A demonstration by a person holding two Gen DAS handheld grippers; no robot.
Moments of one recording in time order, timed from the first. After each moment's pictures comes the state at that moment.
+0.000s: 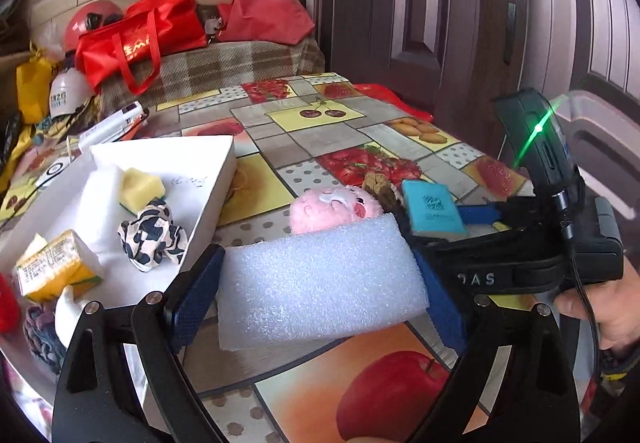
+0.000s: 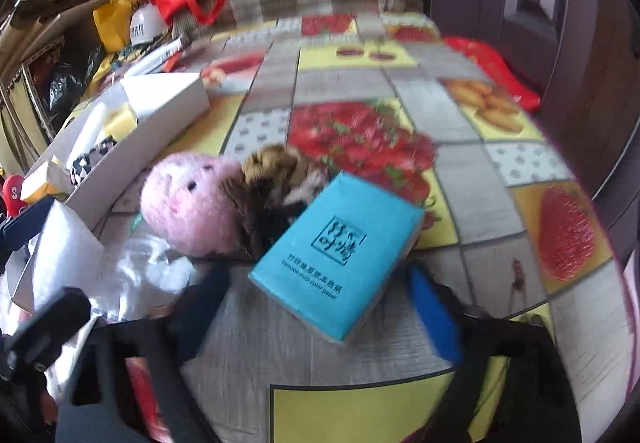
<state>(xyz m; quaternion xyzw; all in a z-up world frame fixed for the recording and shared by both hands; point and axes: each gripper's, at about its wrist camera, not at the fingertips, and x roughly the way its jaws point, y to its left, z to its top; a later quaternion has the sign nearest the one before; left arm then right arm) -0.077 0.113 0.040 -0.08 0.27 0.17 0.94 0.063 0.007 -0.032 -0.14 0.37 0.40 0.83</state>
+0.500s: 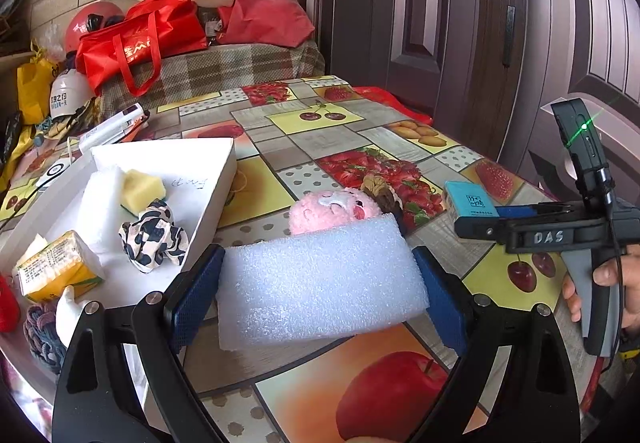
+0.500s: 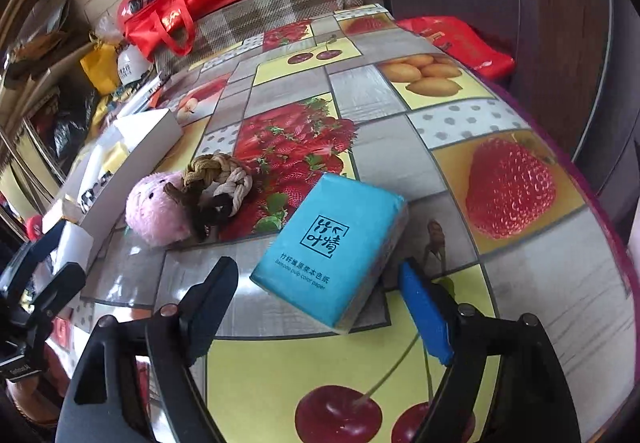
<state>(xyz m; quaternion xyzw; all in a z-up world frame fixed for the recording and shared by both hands) -0.078 0.109 0.040 -0.07 0.27 0.17 0.94 0.084 -0.050 -0.025 -0.07 0.39 0.40 0.83</state>
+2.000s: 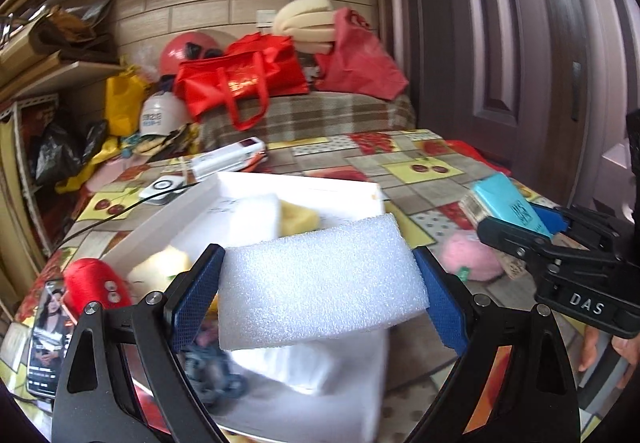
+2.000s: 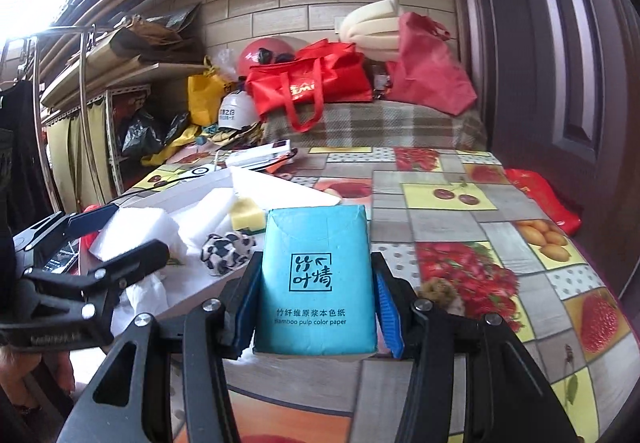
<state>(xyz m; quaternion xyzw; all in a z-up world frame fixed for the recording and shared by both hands) -0.166 0.182 0.054 -0.06 0.18 0.31 0.93 -0.030 0.036 0.013 -0.08 0.14 0.51 0.84</state>
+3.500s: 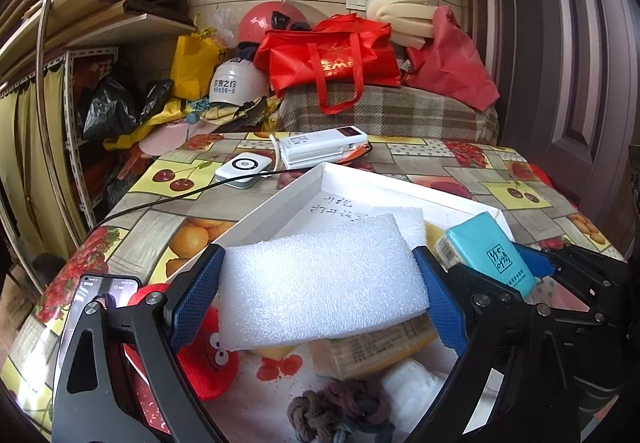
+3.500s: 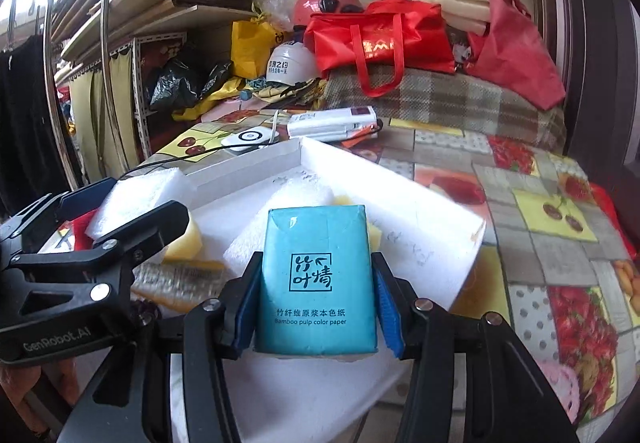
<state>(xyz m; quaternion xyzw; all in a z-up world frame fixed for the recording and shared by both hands) -0.187 0.282 0.044 -0.12 0.18 0.41 0.89 -0.061 0.175 0.005 -0.16 0.18 0.56 0.79</state>
